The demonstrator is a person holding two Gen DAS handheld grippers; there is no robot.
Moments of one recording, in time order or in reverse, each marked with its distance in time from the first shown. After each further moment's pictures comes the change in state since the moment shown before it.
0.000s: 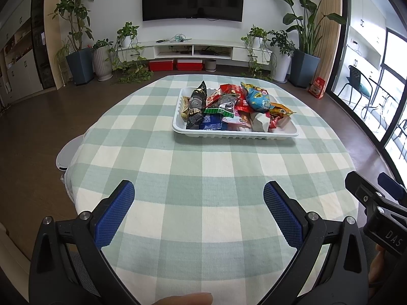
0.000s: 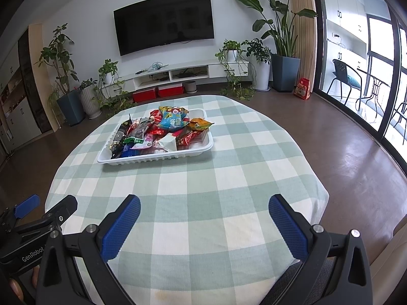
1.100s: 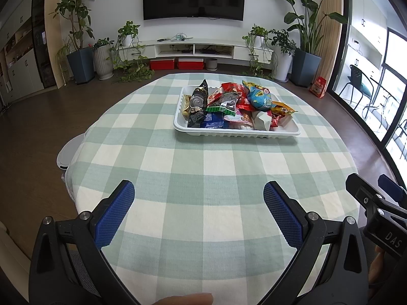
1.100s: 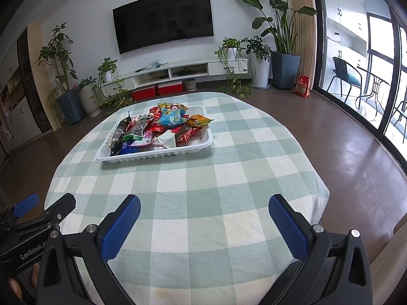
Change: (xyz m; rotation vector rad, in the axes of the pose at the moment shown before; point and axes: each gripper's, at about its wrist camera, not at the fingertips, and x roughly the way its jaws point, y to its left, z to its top) left arm -0.001 0.001 0.001 0.000 0.003 0.000; right arm -0.003 -0.001 0.004 0.000 0.006 0.001
